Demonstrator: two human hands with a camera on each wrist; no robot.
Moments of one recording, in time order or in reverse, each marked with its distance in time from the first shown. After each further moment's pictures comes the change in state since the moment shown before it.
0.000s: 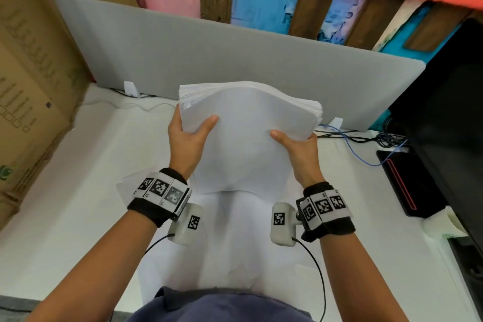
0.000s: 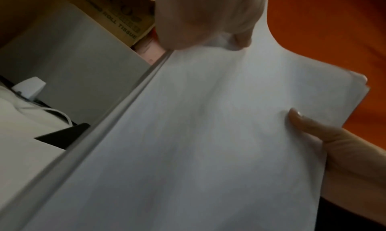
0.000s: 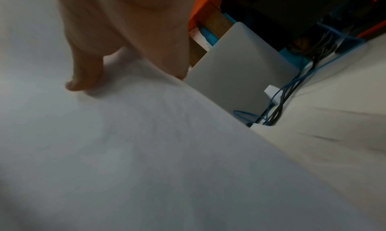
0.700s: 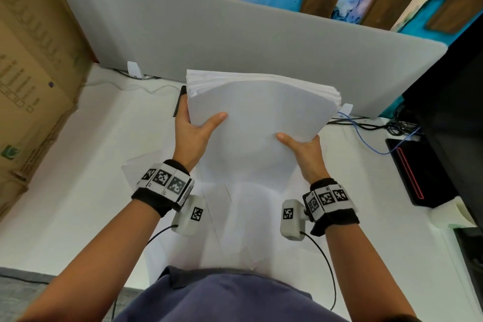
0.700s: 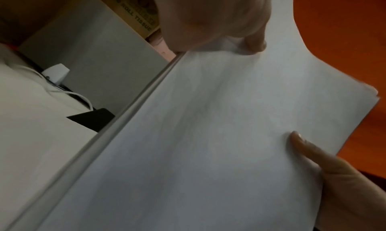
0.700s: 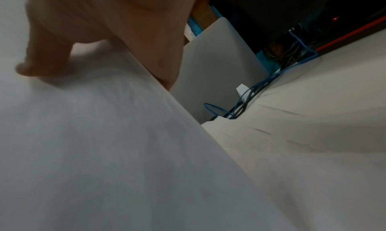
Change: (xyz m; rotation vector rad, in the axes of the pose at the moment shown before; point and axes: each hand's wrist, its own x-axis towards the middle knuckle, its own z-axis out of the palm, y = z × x) left_hand -0.005 -0.020 -0.011 0.042 -0.046 -0.056; right_hand -0.003 0.035 -0.015 -0.103 -0.025 0.121
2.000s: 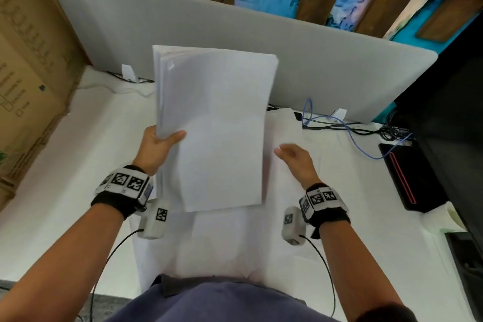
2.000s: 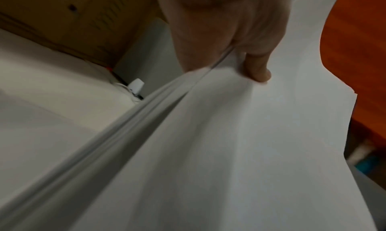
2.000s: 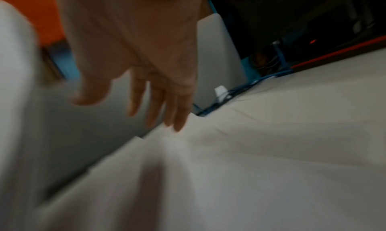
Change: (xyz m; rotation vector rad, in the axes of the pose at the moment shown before) left_hand 0.023 -0.033 -0.070 0.217 -0.124 -0.223; right_hand 0.032 0.050 -0.025 -0.512 -0.011 0.125
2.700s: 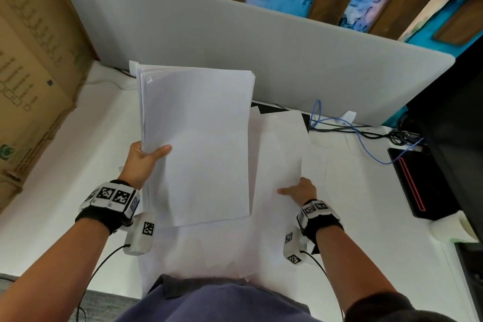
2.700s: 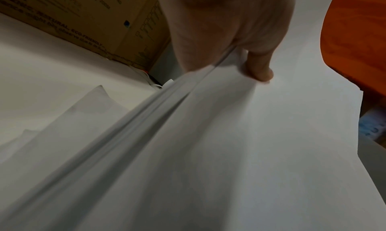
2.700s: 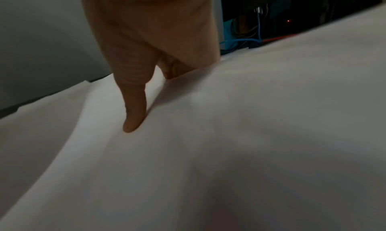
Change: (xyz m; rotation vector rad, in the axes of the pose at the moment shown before) left_hand -0.013 -0.028 -0.038 0.030 0.082 -0.095; right_hand 0.016 0.077 0.020 -0.440 -0.083 0.421
